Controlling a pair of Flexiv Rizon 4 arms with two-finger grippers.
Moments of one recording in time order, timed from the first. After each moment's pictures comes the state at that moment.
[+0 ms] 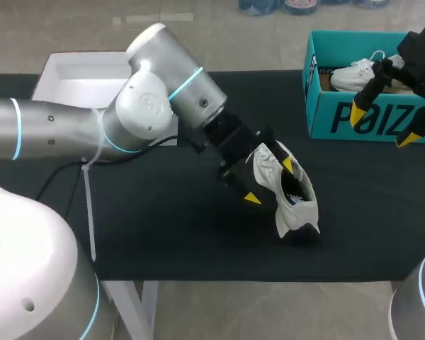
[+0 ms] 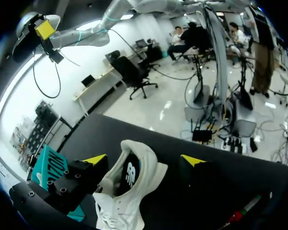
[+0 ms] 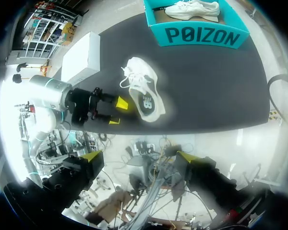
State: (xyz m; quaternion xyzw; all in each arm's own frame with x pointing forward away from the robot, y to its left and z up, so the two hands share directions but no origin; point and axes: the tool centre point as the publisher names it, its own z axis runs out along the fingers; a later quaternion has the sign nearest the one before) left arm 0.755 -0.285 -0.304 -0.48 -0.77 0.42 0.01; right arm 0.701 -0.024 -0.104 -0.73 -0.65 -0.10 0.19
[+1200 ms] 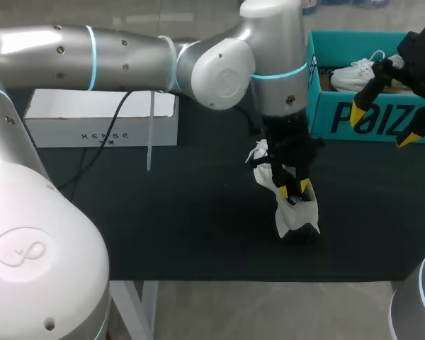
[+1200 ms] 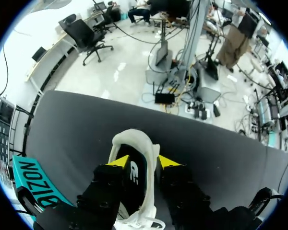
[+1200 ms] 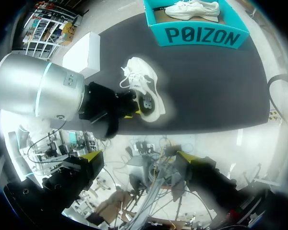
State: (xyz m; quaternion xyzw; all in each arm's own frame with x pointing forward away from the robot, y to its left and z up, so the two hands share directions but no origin) left arm 0.761 -0.324 -0.320 -0.59 -0.79 0.16 0.06; right arm 0.701 -0.024 -0.104 -0.73 -0.65 -0.10 0.19
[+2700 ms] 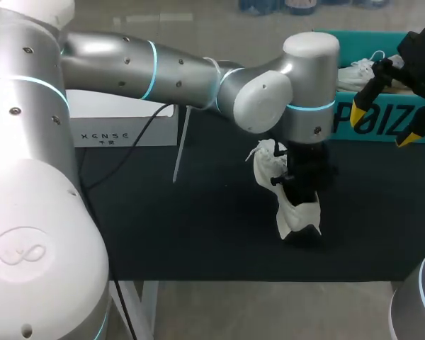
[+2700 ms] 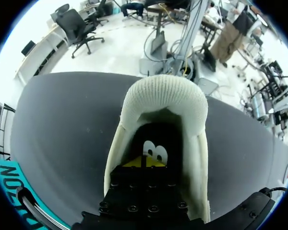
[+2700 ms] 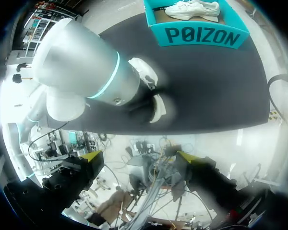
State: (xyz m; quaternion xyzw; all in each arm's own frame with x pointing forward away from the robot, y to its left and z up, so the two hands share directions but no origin) left arm 0.775 -0.363 -0.408 -0.61 -0.78 0.11 0.09; right arm 0.701 -0.024 -0.104 -0.73 -0.65 -0.10 0.19
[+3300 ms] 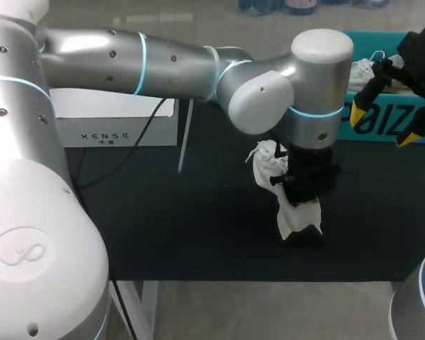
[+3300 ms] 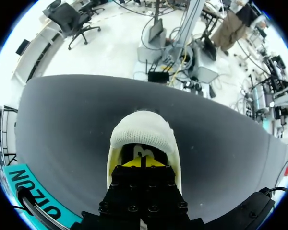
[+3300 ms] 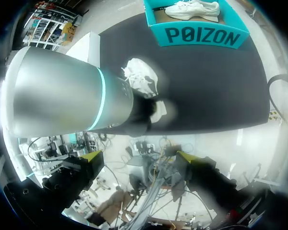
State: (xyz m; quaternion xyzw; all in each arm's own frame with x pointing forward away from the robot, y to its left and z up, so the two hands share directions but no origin) left arm 0.766 -0.352 -0.383 -0.62 -0.78 0.06 0.04; right arm 0.701 -0.024 -0.104 -0.73 -0.65 -0.10 0.19
